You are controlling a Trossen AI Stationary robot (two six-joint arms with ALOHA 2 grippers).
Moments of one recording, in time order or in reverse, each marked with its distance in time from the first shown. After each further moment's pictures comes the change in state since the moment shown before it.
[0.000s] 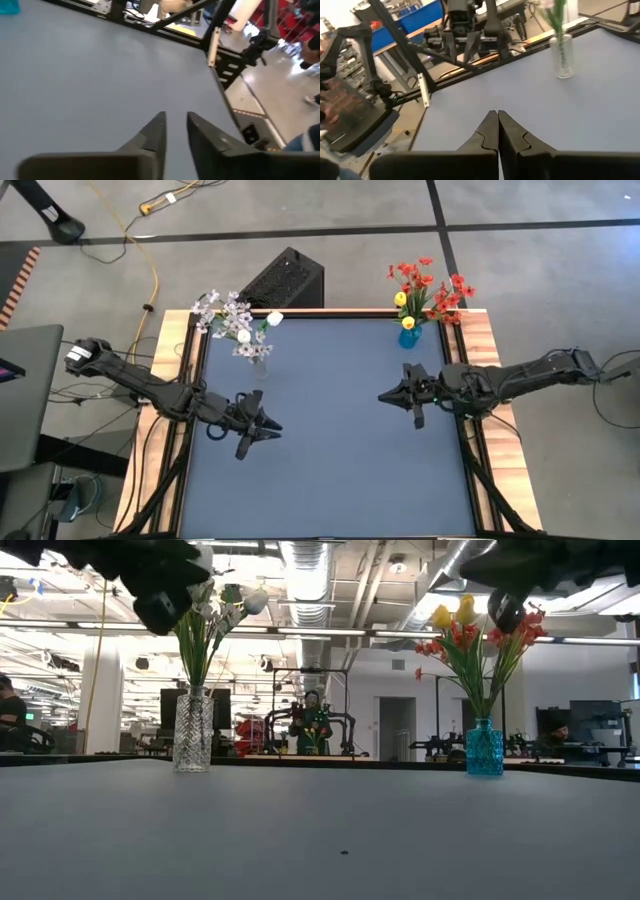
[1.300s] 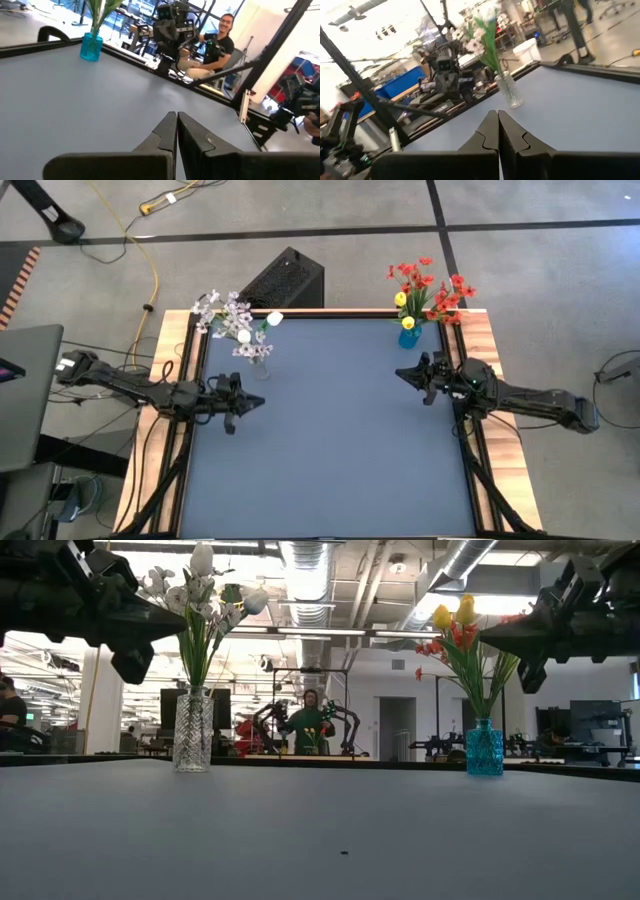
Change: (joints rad) left arm 0.135 -0.372 -0.463 0.387 -0.146 0.018; right arm -0.443 -0.466 -0.444 0.209 -0.205 0.087
